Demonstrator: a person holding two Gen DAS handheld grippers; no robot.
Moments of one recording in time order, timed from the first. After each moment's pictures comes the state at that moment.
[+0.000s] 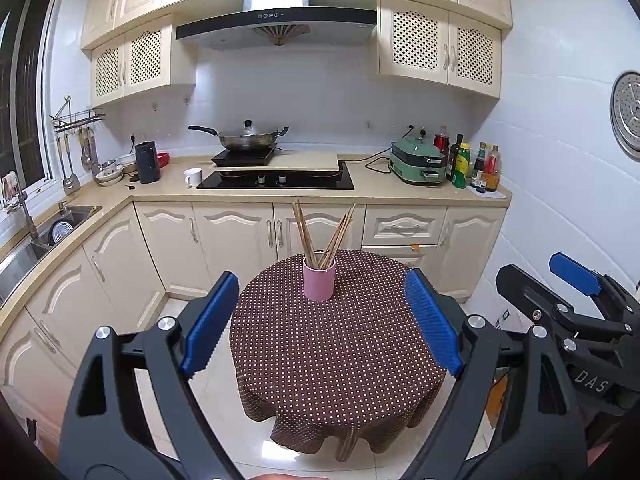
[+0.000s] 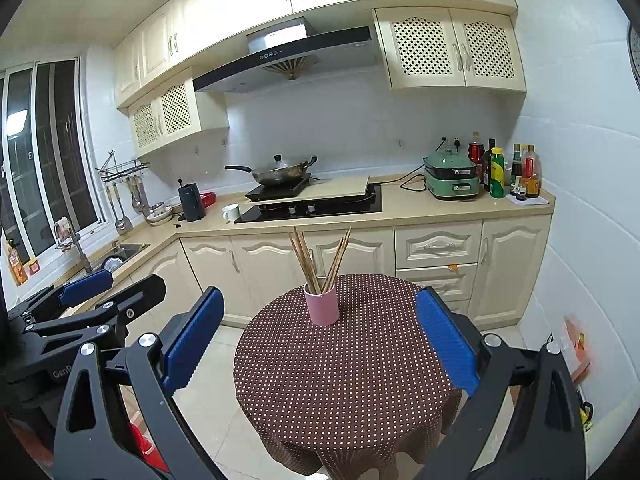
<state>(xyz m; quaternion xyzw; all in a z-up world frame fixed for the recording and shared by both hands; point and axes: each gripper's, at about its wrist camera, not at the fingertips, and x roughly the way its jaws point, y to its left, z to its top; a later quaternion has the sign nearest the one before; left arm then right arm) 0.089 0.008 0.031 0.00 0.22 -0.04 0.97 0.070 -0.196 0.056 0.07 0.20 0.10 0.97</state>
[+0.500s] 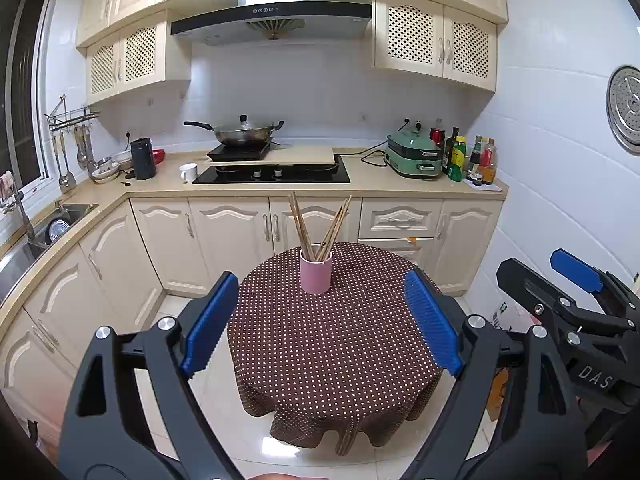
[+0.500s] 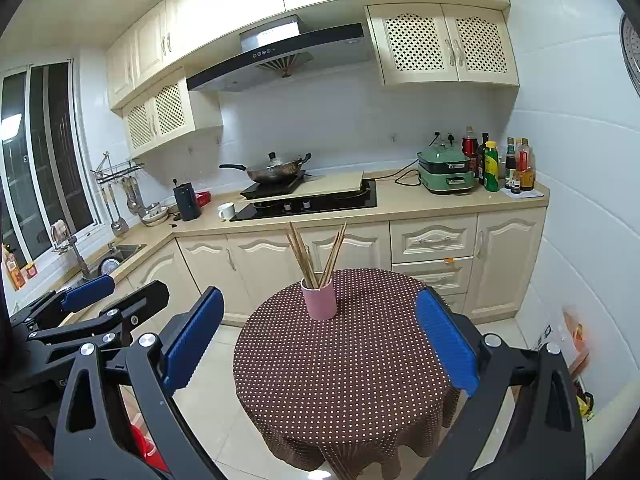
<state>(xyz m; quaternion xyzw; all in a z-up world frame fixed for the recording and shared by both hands) 0.087 0.010 0.024 0.00 0.23 -0.05 0.97 0.066 -0.194 0.055 0.07 0.21 0.09 0.97</state>
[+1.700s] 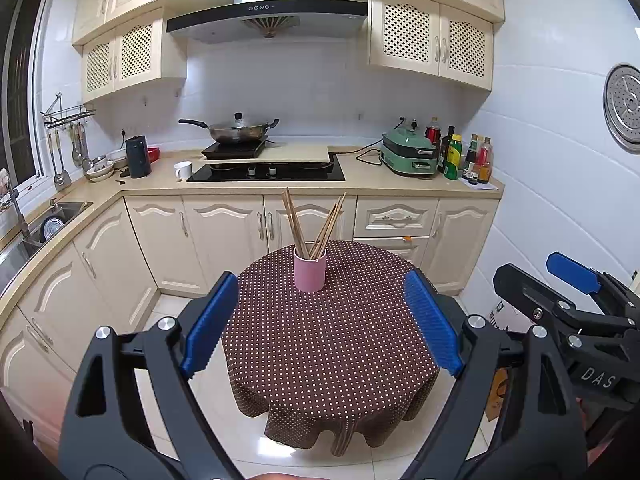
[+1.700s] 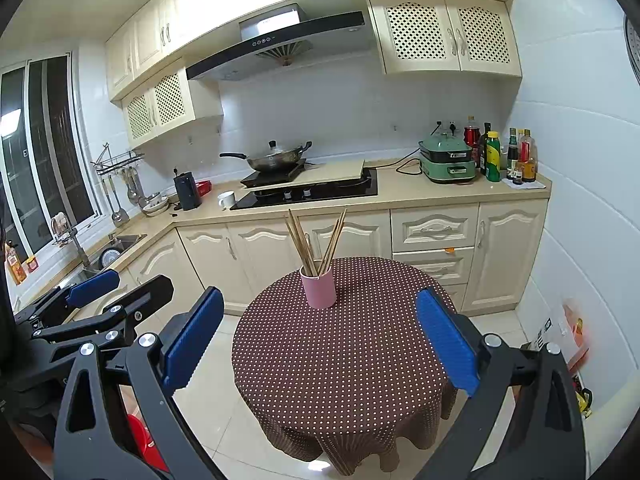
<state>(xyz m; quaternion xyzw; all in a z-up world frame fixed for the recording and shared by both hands) 0.087 0.002 0.014 0.00 0.23 -0.06 0.97 0.070 -0.197 0.047 0.07 0.23 0.09 0.97</state>
